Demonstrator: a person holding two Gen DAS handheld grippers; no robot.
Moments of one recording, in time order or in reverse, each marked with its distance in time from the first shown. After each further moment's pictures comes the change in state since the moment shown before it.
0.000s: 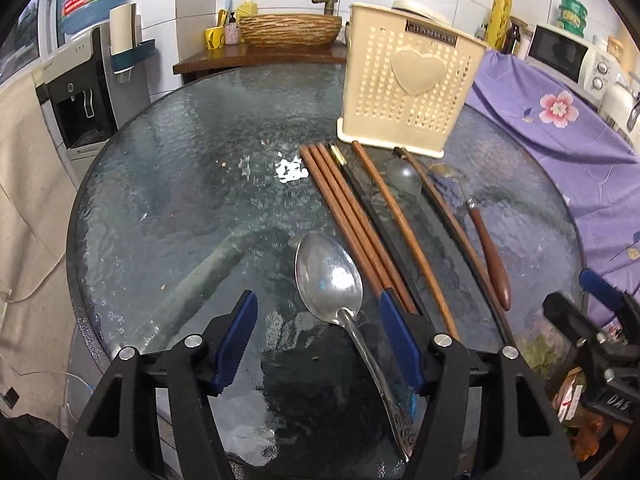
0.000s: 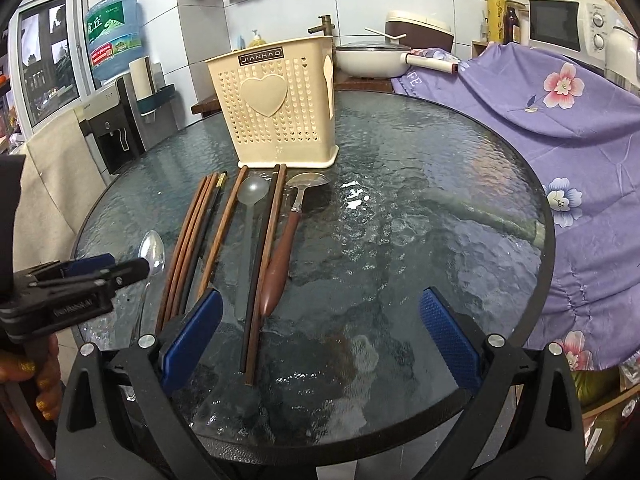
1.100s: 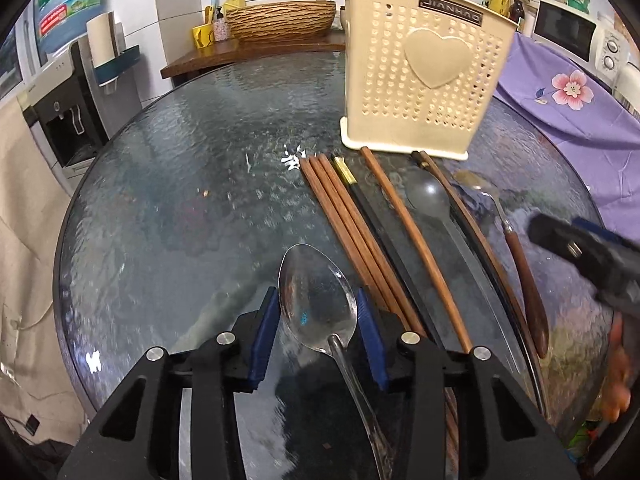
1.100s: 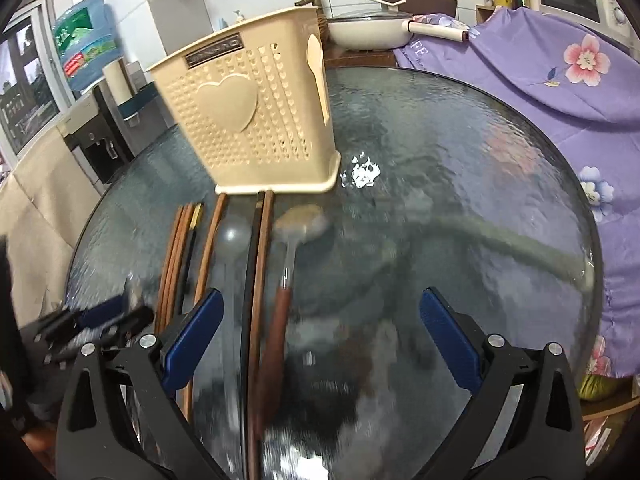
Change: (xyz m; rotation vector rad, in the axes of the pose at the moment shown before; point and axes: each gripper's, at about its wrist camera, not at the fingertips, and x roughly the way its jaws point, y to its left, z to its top) left arm 0.041 -0.003 0.042 0.066 0.043 0.039; right arm 0.090 -0.011 0.078 0.071 0.134 0.024
